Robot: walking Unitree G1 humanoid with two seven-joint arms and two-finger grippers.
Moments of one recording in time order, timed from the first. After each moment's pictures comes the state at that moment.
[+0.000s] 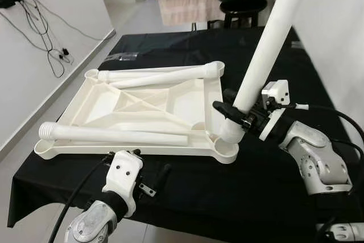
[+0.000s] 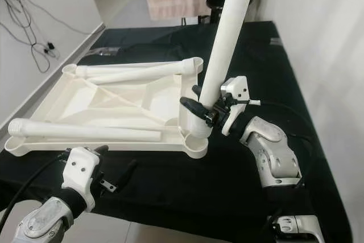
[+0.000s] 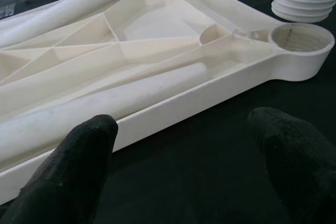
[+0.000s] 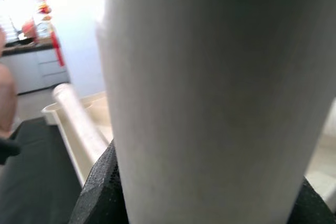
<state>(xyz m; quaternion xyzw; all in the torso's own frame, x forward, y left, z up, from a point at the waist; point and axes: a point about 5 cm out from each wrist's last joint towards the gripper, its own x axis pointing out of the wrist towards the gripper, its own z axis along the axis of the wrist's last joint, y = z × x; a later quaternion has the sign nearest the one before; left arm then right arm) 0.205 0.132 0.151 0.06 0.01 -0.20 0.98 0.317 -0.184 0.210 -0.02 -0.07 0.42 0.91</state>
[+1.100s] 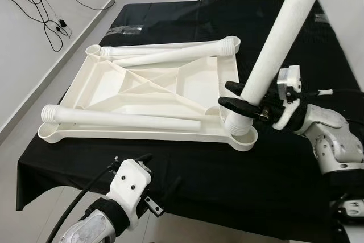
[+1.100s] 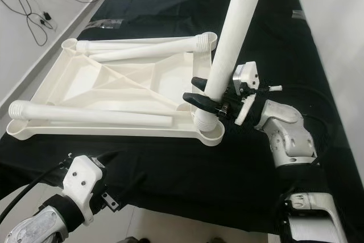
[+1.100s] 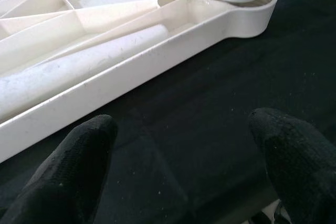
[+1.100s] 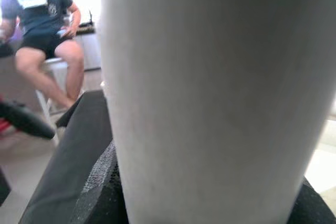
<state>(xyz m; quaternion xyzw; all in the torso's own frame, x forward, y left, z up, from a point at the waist) 0.177 0.121 0.162 0.09 0.01 -0.28 0.95 0.318 -0.209 0.231 -0.07 -0.07 0.52 0.85</state>
